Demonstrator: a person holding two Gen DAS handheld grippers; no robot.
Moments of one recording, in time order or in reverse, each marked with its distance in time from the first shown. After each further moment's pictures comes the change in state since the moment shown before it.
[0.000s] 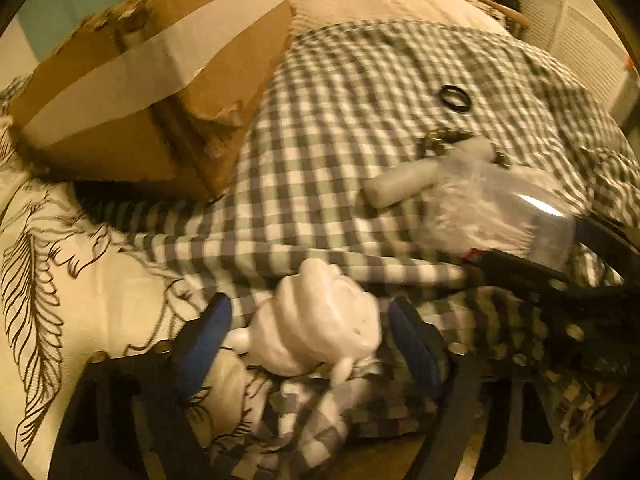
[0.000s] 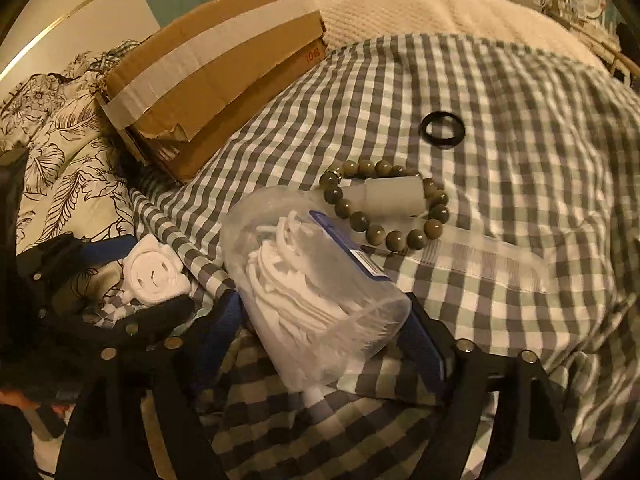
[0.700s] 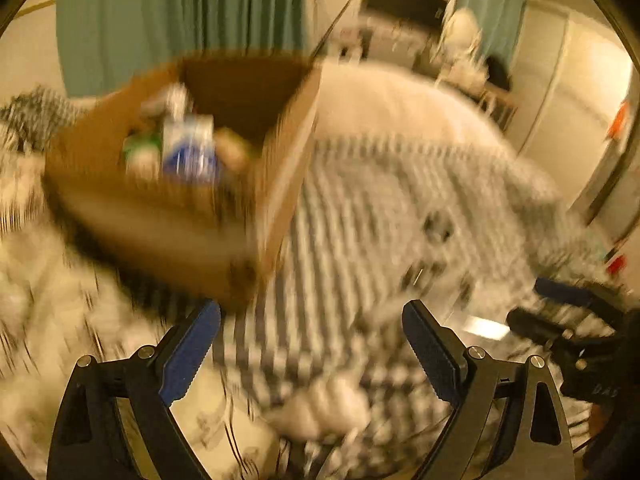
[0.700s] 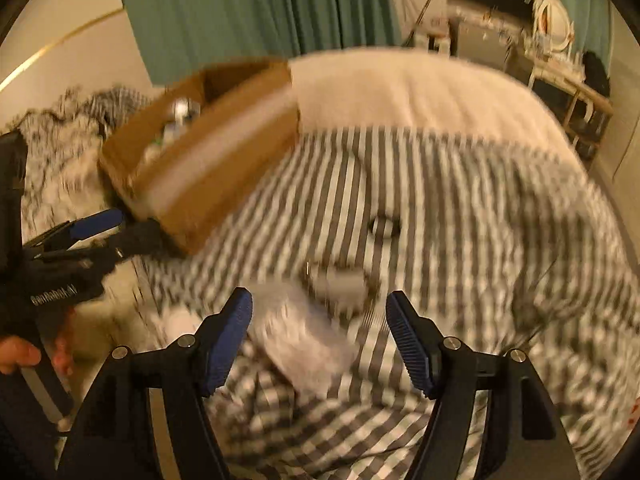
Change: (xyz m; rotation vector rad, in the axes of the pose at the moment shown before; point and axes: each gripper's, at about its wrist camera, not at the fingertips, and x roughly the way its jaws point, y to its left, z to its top) left arm -0.047 0.034 0.034 -0.104 -0.236 -0.101; right arm -0.076 0.005 0.039 0.010 -0.099 -0.120
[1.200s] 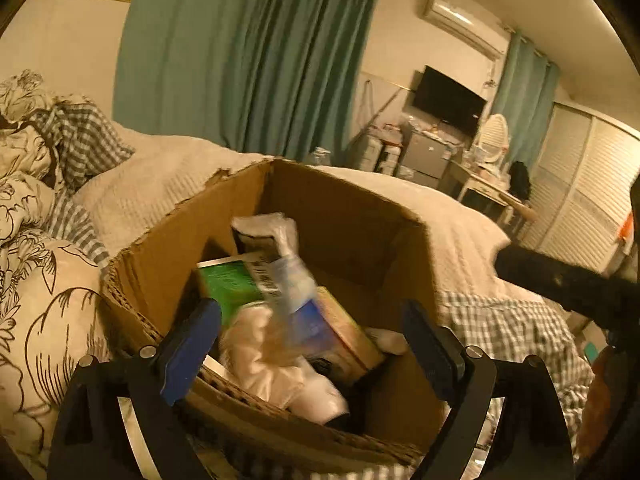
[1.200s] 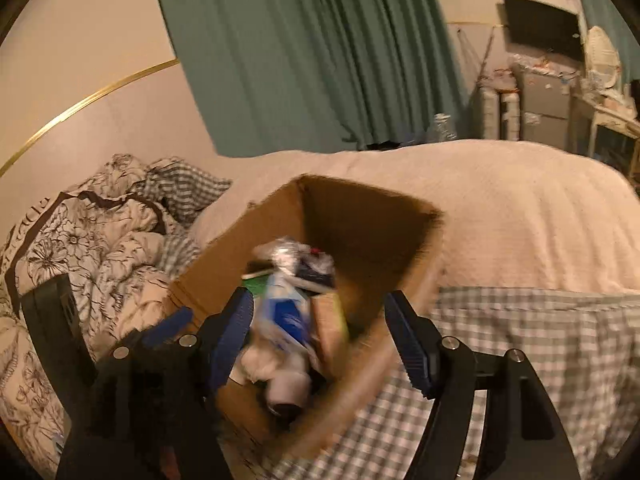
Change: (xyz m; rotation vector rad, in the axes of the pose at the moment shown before) left arm -0.018 0.116 0.101 -0.195 -0.331 -0.039; right arm 0.027 0.117 0.173 -0.024 -0.245 0.197
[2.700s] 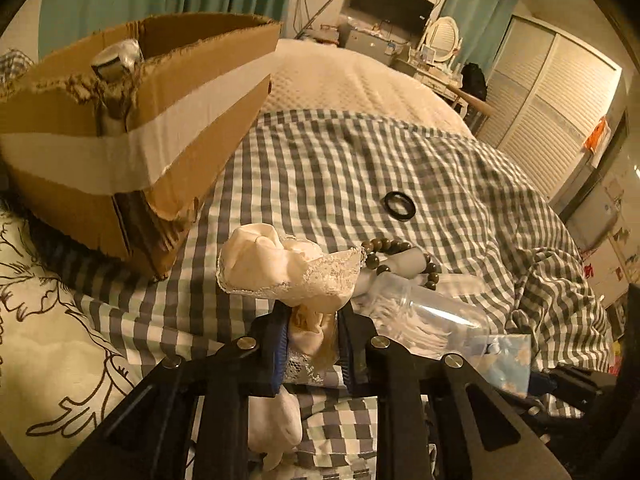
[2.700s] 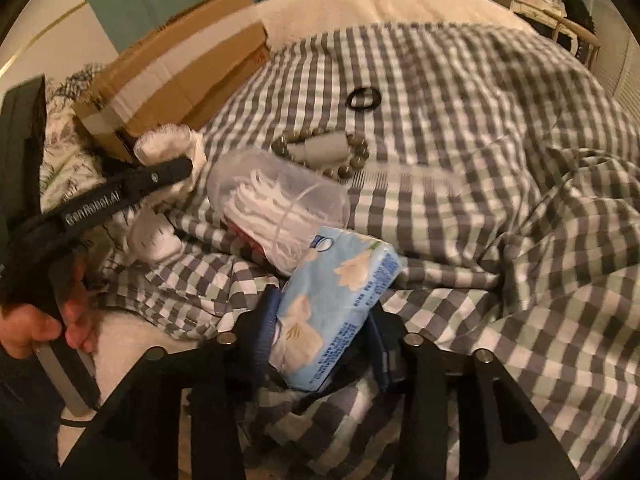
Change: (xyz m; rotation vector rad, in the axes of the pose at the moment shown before) left arm 0.010 -0.112 -0.152 0.126 0.320 -0.137; right arm -0.098 -0.116 -0.239 0.179 0.335 -0.217
